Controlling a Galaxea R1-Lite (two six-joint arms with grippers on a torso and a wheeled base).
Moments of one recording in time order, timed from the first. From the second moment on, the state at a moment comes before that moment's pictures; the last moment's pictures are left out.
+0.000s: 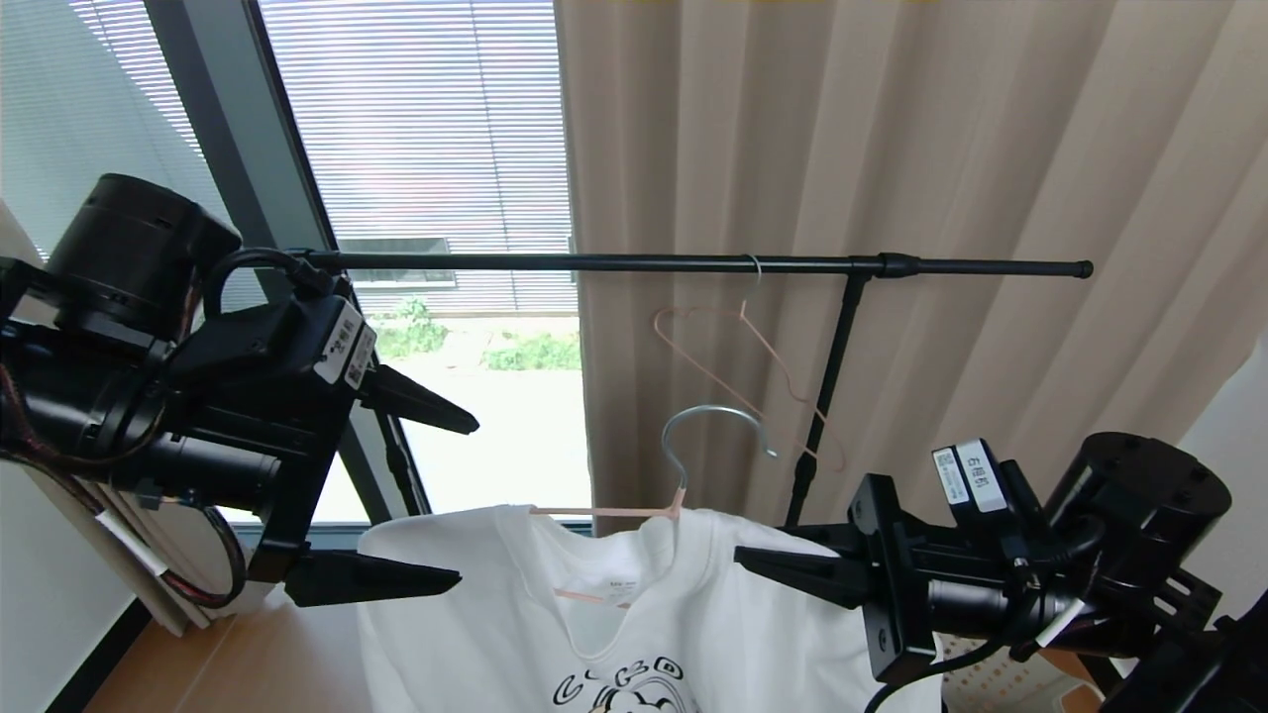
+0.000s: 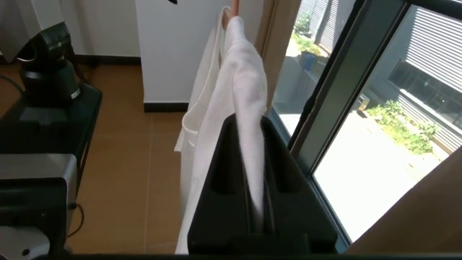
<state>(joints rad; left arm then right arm) -0.27 1.54 -1.21 0.58 -0.77 1.12 0.53 1.85 -0.34 -1.49 0.84 -0.11</state>
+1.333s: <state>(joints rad) -0.42 1.71 -1.27 0.57 -0.77 1.12 0.56 1.83 -0.33 -1.49 0.84 -0.12</state>
